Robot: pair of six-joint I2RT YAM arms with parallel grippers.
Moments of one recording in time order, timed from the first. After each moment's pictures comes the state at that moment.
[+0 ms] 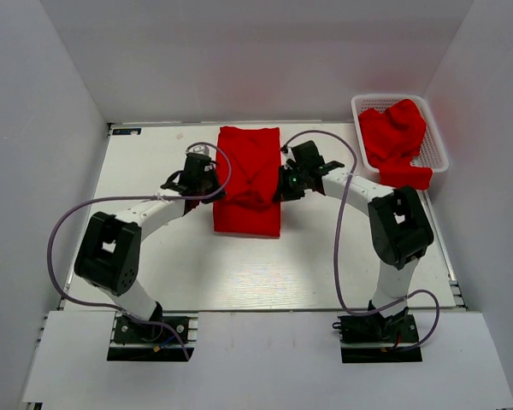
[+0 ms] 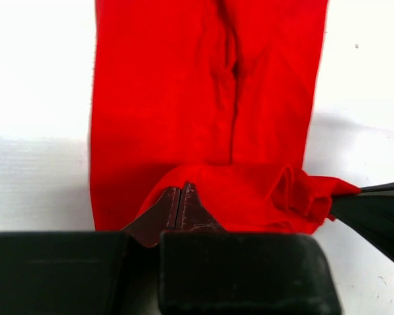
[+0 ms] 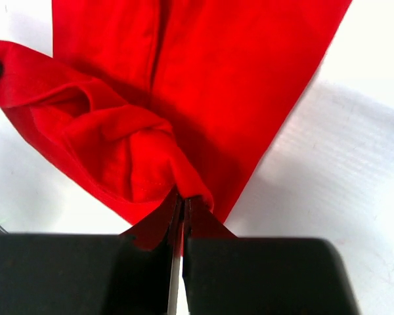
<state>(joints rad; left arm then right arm) -0.40 1.61 1.00 -0.11 -0.02 -0.64 0.52 1.87 1.31 -0.34 -0.34 0.35</state>
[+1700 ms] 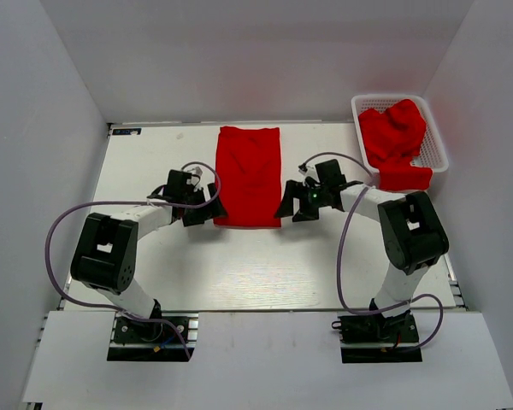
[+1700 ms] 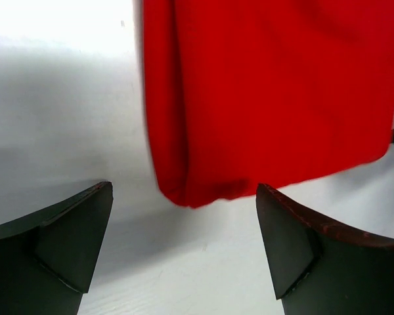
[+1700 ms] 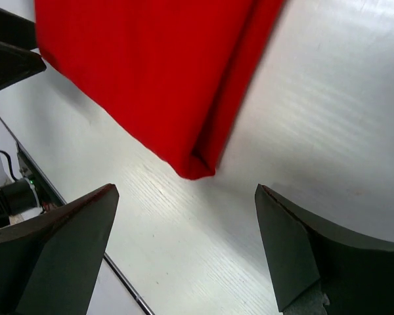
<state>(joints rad) -0.25 1.61 0.85 -0.13 0.28 -0.48 0.39 1.79 1.03 -0.16 -0.62 0.40</state>
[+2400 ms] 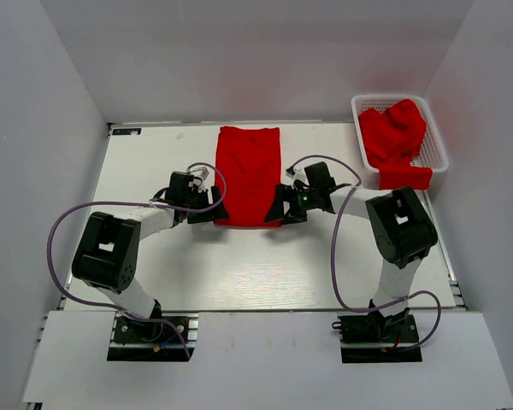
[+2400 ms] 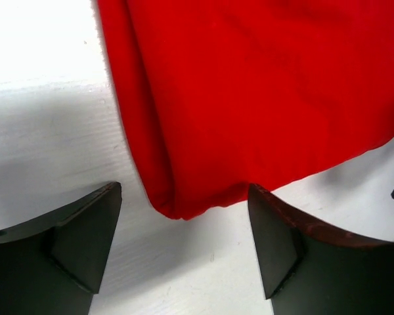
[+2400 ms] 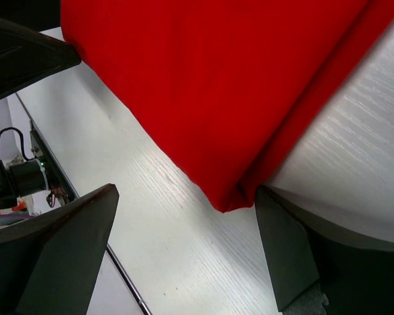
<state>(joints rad) -0.28 1.62 0.80 -0.03 0.31 -0.37 0.45 1.87 1.03 -0.06 -0.70 0.42</state>
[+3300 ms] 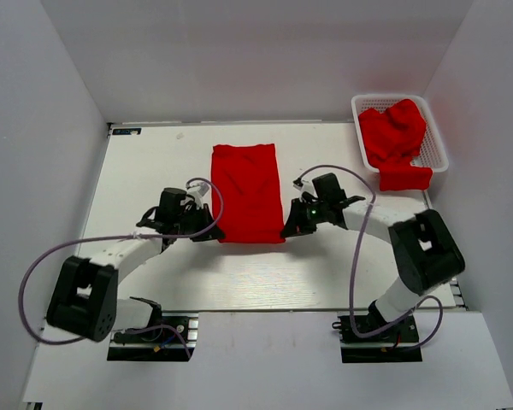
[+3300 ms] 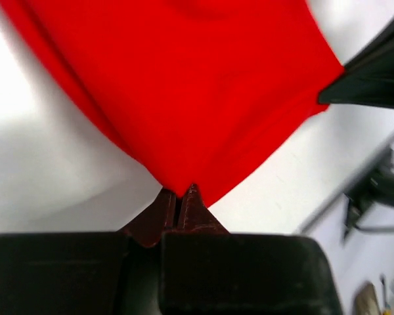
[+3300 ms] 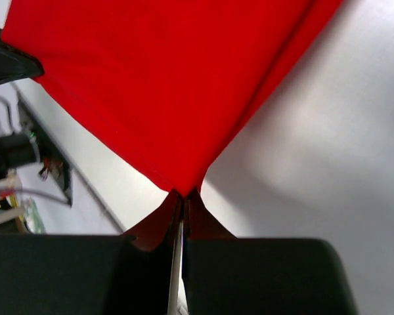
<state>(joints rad) -0.30 1.37 0.61 -0.06 0.50 -0.40 0.47 1.68 0.86 -0.11 -0.64 0.41</state>
